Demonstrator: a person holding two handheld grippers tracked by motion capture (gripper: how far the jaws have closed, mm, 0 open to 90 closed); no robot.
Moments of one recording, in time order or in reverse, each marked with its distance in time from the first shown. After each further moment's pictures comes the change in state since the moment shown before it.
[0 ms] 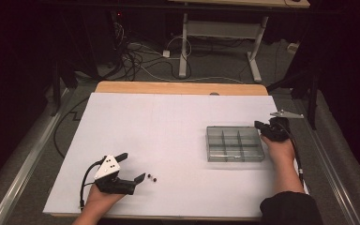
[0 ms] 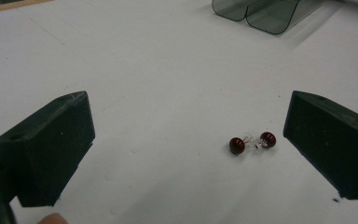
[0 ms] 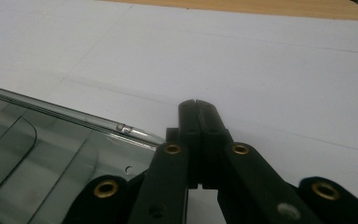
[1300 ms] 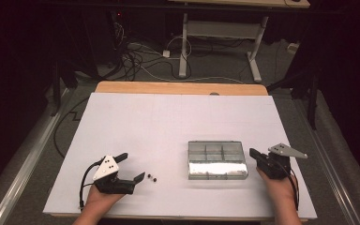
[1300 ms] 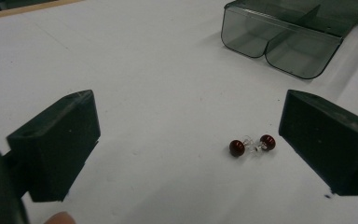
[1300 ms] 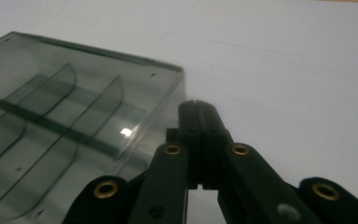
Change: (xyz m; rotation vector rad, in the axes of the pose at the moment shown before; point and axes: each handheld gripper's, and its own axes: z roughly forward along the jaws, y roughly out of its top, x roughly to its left) left arm 0.000 -0.001 -0.002 -0.026 0.006 -0.007; right arm 0.078 -0.070 -0.079 -0.078 0.056 -0.069
